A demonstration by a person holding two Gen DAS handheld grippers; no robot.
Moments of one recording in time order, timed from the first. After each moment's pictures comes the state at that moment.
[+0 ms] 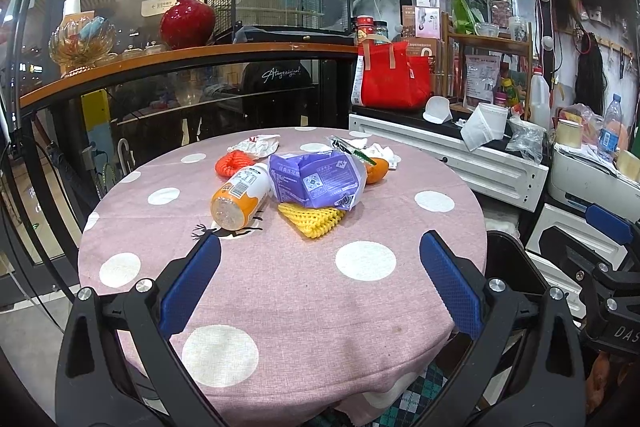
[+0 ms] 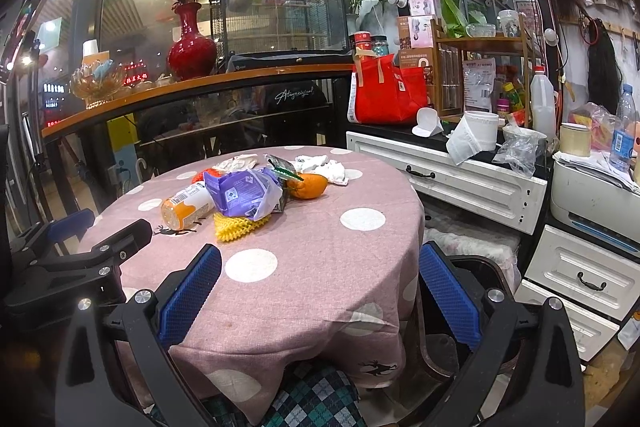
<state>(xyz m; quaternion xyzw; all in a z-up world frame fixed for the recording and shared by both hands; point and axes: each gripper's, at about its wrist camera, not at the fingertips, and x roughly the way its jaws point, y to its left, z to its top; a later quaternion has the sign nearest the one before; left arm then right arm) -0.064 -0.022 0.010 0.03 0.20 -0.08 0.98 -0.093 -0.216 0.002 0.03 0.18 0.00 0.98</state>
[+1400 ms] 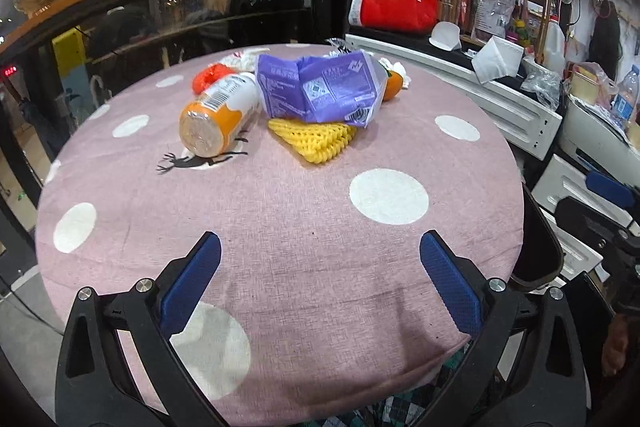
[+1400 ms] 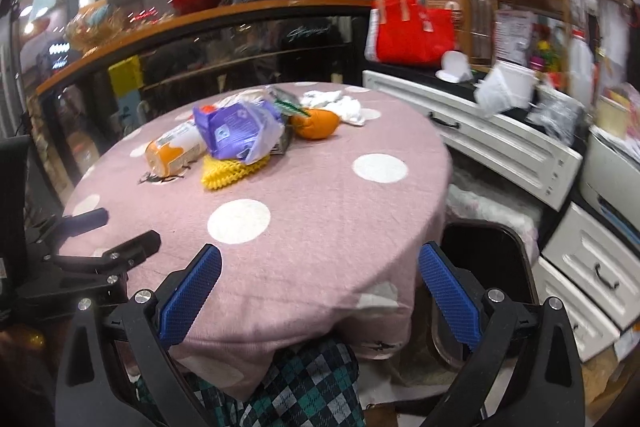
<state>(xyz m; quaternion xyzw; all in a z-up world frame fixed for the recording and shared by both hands) 0.005 -0.010 -0.046 0.02 0.34 -0.11 0.93 -0.029 -0.218 -0.029 -0.02 0.29 0.04 0.95</state>
